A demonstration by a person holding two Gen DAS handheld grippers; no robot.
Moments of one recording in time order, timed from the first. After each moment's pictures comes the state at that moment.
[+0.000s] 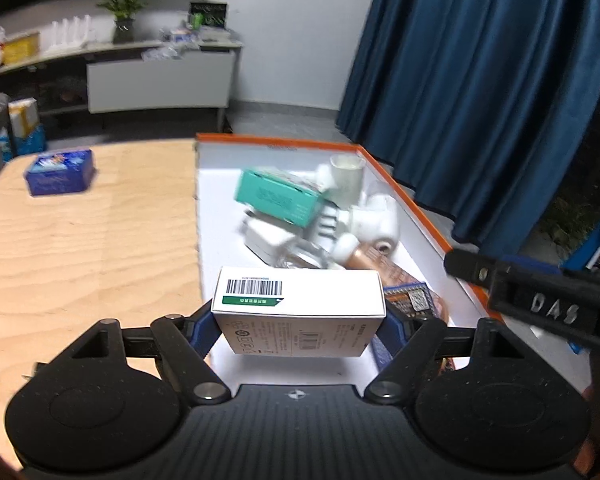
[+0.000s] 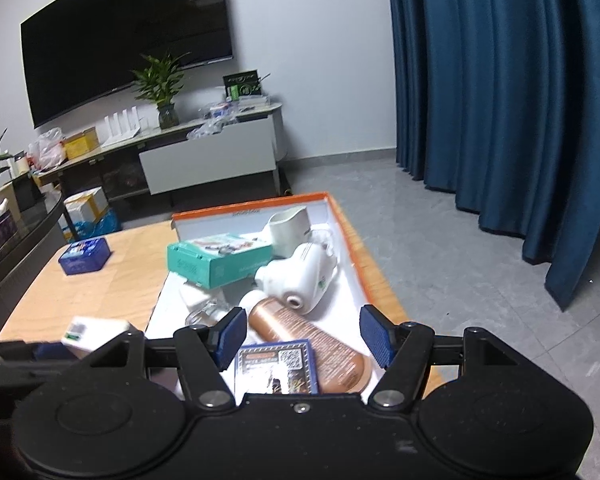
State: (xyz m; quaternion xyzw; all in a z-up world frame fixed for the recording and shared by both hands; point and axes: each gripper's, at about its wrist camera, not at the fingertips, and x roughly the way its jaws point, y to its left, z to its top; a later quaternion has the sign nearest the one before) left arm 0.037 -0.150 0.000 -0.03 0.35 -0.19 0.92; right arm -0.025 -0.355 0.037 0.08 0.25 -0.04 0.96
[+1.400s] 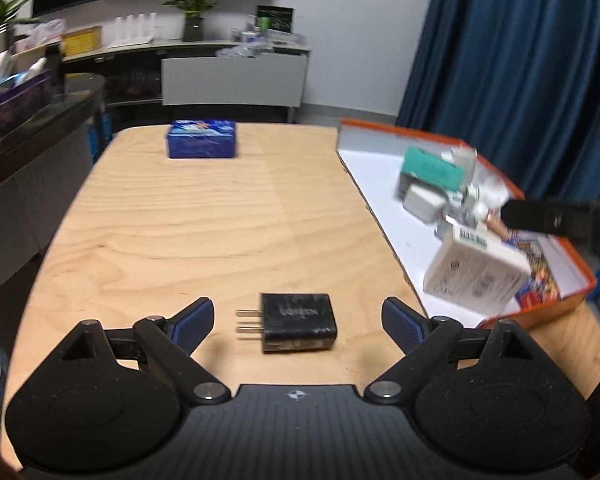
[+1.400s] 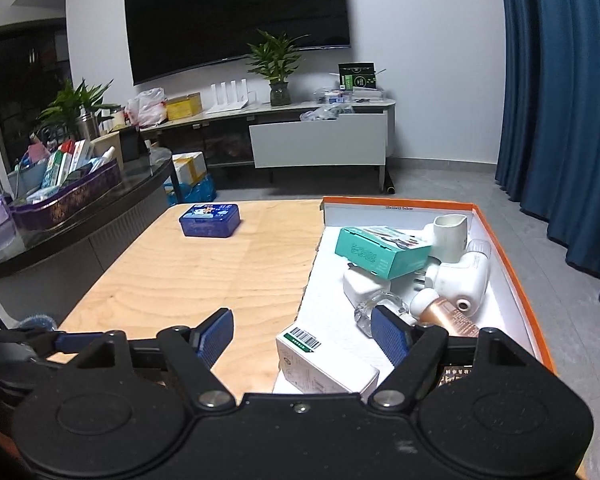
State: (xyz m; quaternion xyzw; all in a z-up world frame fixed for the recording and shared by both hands) left arm 0.022 -0.037 -0.023 -0.02 0.34 -0.12 0.93; right arm -0.029 -0.247 0.048 0.02 0.27 0.11 0.96
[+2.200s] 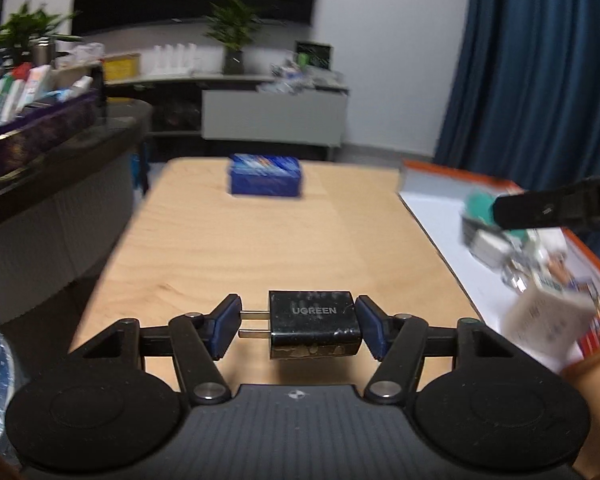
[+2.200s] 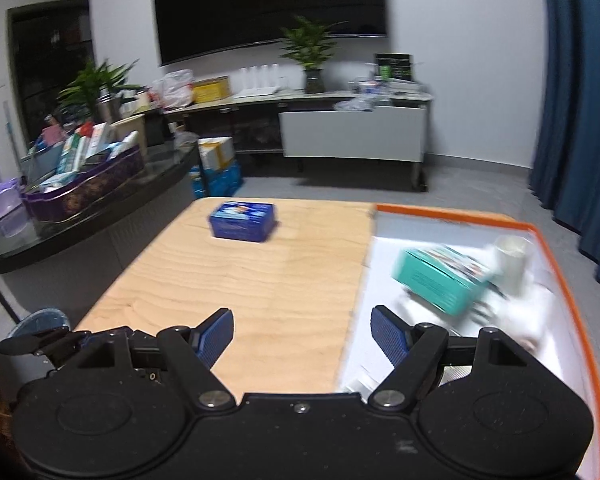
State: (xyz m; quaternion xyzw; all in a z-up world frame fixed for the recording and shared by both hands) left arm 0.041 0.018 -0.023 -0.04 0.28 -0.06 0.96; right arm 0.033 -0.192 0.056 0.00 0.29 0.17 0.94
